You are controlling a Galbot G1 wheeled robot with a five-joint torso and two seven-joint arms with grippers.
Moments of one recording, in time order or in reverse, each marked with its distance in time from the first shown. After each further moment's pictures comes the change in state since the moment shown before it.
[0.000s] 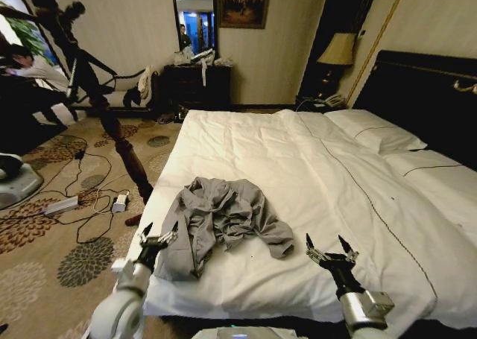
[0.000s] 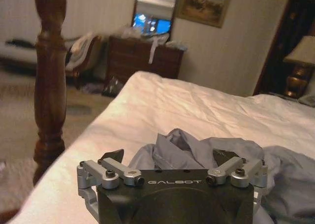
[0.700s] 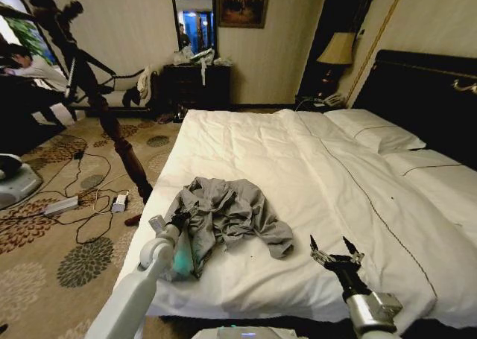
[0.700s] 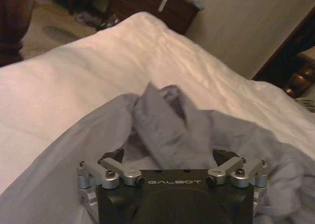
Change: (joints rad) left arm -0.430 -0.021 0.215 0.406 -0.354 0.071 -0.071; right arm -0.026 0.004 0.044 0.025 0.016 -0.009 0.007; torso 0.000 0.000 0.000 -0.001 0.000
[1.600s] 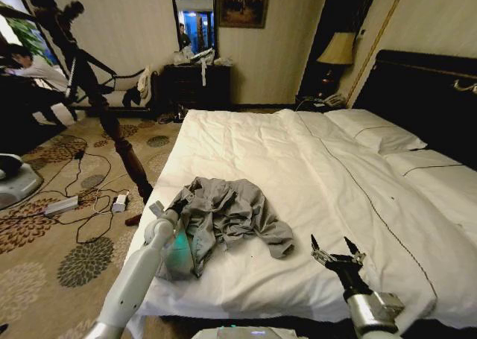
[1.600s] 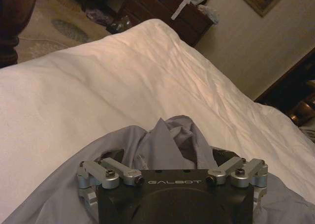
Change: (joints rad) left arm -0.246 -0.043 0.004 0.250 -0.122 0.004 0.024; right arm -0.006 0.009 -0.008 0.009 -0.002 -0.007 0.004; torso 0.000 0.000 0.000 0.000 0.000
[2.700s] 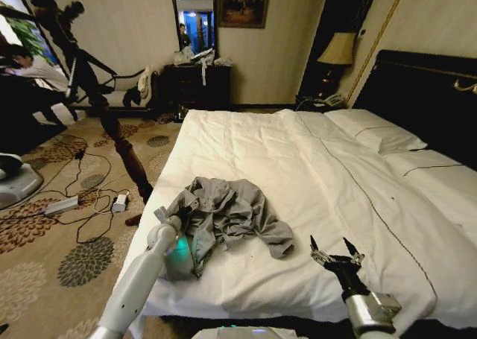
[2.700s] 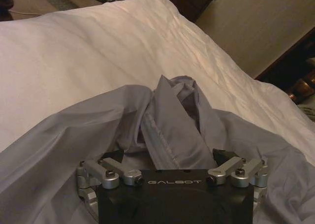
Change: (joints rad) left arm 0.063 0.007 0.036 -0.032 -0.015 0.018 0.010; right arm 0.006 0.010 -0.005 -0.006 -0.014 0.005 0.000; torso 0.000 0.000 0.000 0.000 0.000
